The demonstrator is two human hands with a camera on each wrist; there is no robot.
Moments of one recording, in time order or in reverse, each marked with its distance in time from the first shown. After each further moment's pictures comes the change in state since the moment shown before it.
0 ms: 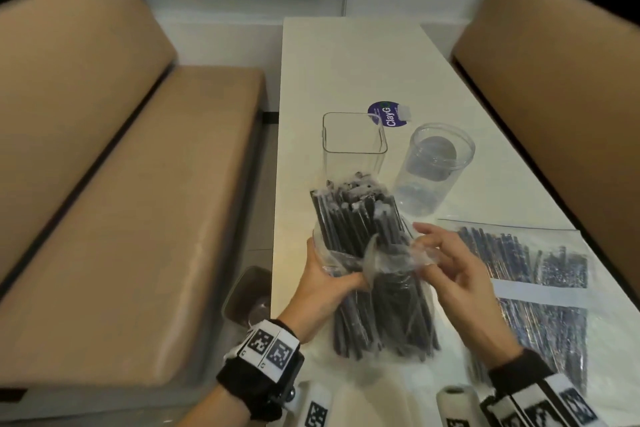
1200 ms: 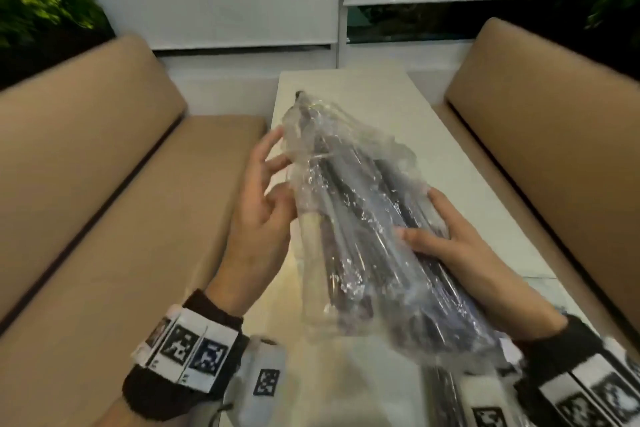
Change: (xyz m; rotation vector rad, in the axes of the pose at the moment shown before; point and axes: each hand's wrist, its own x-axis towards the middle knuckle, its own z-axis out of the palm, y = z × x) left_hand 0.005 0.161 0.061 0.239 0.152 0.701; right_hand 0.061 -0.085 -0.082 0.247 -0.287 -0.027
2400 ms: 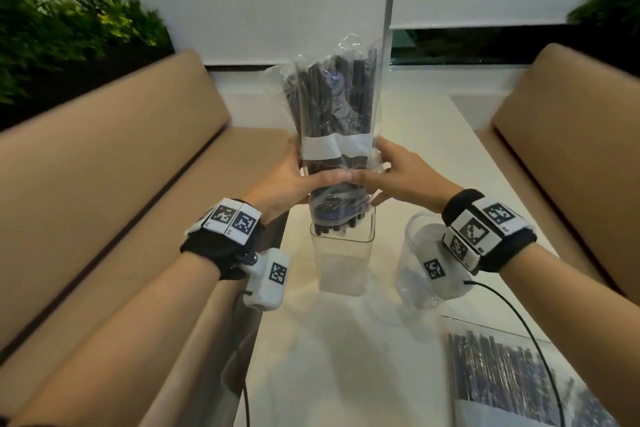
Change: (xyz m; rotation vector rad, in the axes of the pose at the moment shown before) left_hand 0.123 -0.053 -0.043 0.111 -0.168 -0.388; right_hand 0.197 -0.015 0.019 -0.606 -0.236 -0.174
